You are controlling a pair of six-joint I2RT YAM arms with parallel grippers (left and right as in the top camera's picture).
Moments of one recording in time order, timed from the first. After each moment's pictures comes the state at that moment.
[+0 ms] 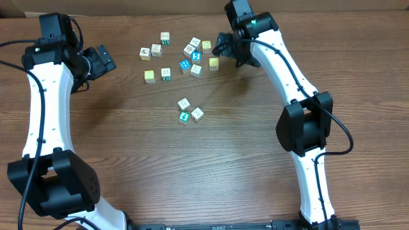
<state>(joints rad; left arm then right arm) 0.20 1.82 1.70 -1.02 0.05 -0.36 0.36 2.44 2.37 -1.10 0.05 0.59</state>
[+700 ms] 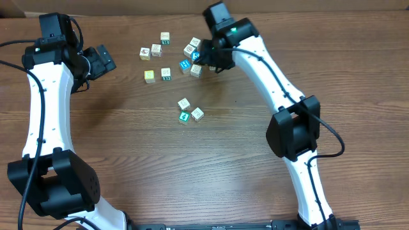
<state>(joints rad) 0.20 1.82 1.70 -1.02 0.05 -0.36 0.48 2.44 2.39 -1.10 -0.09 0.56</state>
